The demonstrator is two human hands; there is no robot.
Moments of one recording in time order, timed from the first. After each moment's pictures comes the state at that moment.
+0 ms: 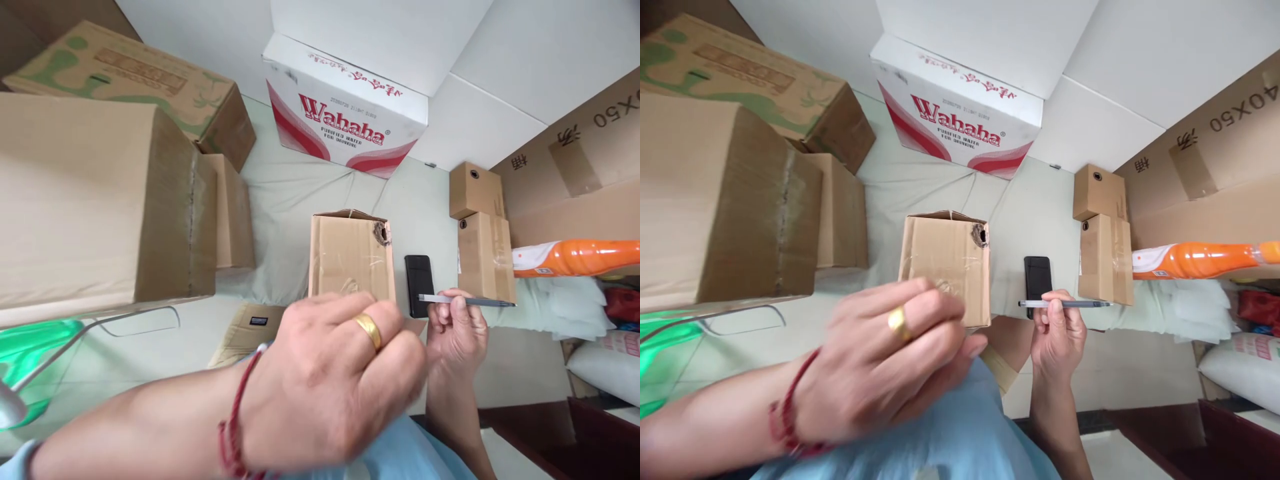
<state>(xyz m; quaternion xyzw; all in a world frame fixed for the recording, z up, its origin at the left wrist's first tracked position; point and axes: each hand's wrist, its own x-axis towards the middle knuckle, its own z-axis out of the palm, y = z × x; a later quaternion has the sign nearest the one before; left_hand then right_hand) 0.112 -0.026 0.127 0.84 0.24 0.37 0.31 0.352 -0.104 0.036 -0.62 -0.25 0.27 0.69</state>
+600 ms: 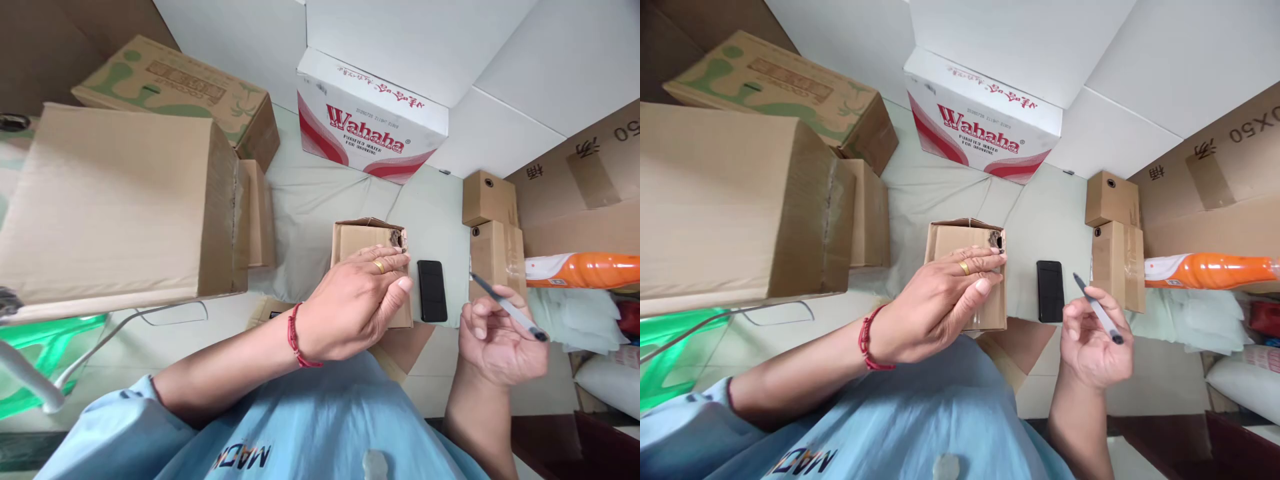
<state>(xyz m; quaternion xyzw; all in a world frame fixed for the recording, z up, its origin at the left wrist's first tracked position) 0.120 0.022 0.093 0.85 0.24 0.33 0.33 0.372 -0.088 0.070 -0.55 -0.33 0.30 0.71</state>
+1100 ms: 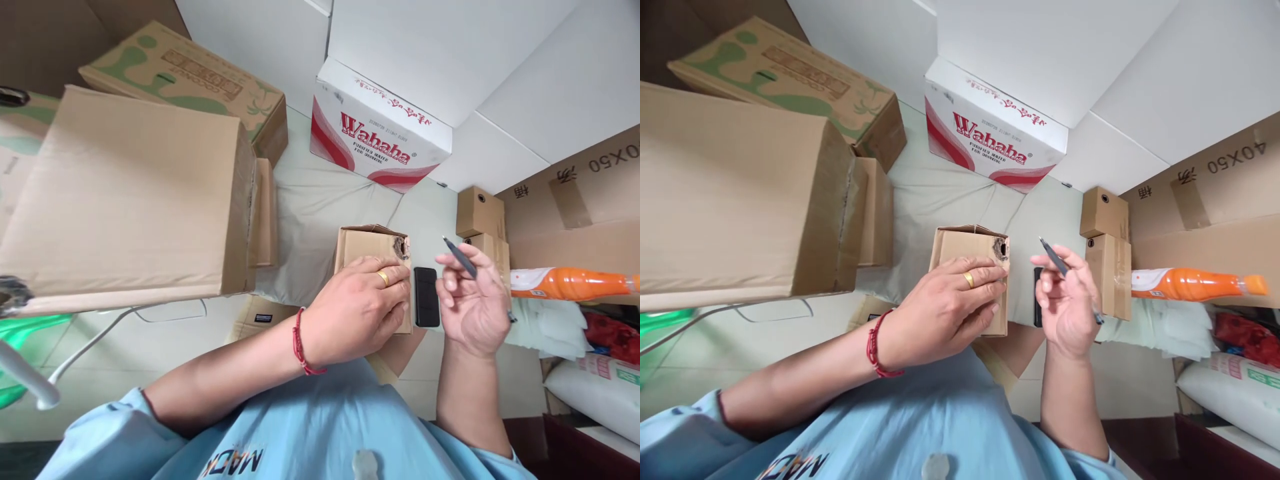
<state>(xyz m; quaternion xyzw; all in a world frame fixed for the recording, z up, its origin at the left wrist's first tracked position) 0.110 0.017 0.085 0.87 0.23 0.36 0.25 0.325 -0.027 0.100 -0.56 -0.38 0.37 0.64</state>
